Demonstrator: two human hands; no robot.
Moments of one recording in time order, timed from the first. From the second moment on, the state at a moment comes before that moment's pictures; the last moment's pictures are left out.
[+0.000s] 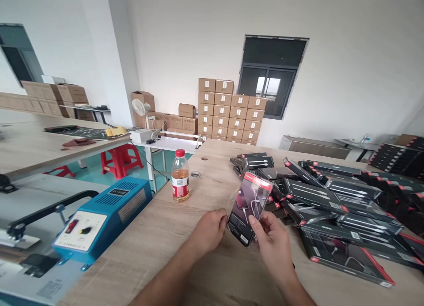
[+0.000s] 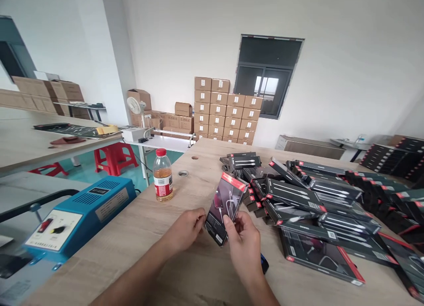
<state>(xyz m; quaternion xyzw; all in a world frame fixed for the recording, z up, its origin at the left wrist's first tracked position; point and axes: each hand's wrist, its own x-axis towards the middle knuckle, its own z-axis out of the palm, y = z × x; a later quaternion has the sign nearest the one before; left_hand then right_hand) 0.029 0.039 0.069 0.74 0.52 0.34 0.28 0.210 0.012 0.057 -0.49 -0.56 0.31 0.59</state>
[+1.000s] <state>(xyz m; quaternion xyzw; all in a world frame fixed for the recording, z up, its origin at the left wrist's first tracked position) 0.029 0.043 0.055 0.69 0.46 0.31 0.46 0.215 0.010 0.061 -0.49 -0.57 0.26 0.61</state>
